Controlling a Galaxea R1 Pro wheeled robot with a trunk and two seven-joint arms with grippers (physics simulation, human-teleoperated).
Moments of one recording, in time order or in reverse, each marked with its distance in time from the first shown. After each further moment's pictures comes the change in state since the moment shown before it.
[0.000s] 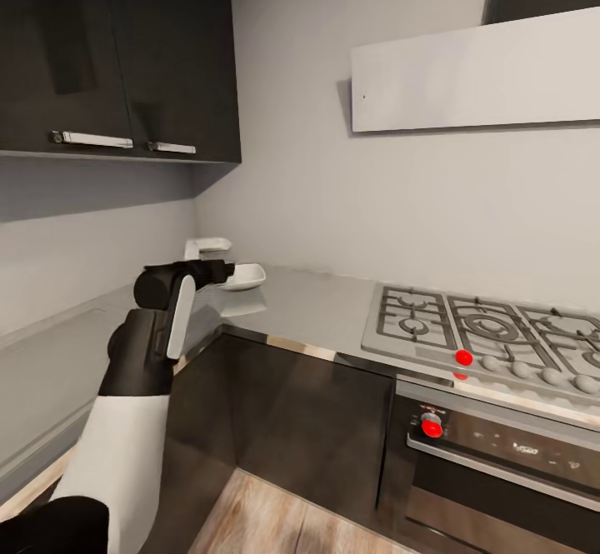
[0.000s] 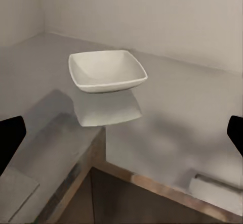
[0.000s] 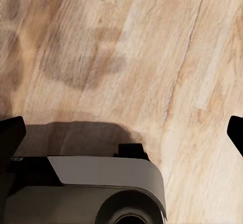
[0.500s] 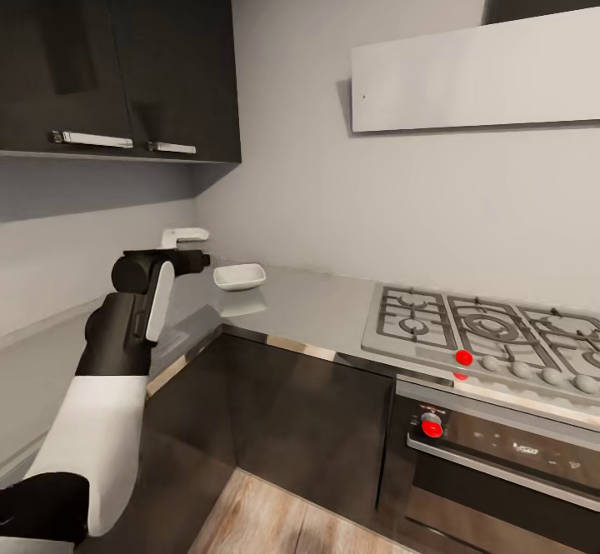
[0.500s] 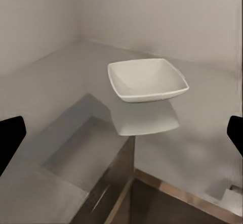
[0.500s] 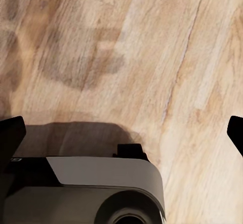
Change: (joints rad) left arm -0.072 0.104 0.002 0.056 0.016 0.015 0.028; right arm 0.000 0.000 0.000 0.000 -0.001 -0.001 -0.004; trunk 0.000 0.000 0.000
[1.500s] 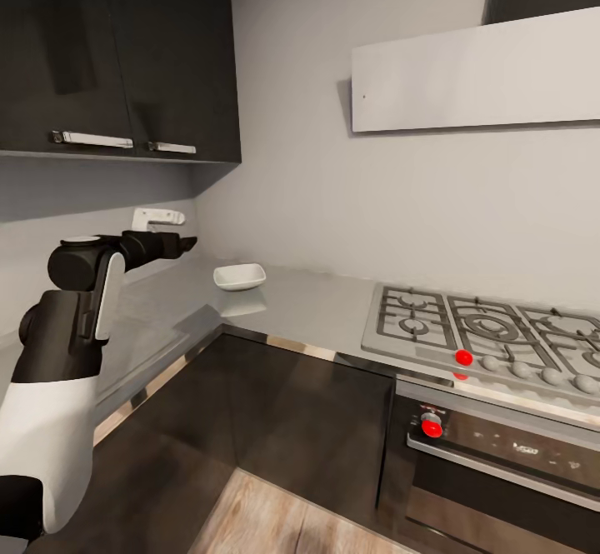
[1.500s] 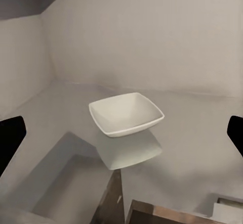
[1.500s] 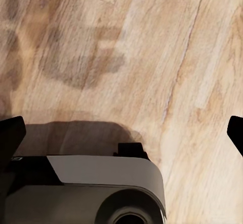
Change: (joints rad) left arm 0.000 0.173 -0.004 -0.146 0.002 0.000 -0.334; right arm 0.000 0.001 0.001 0.003 -0.002 0.000 0.001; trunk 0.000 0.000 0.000
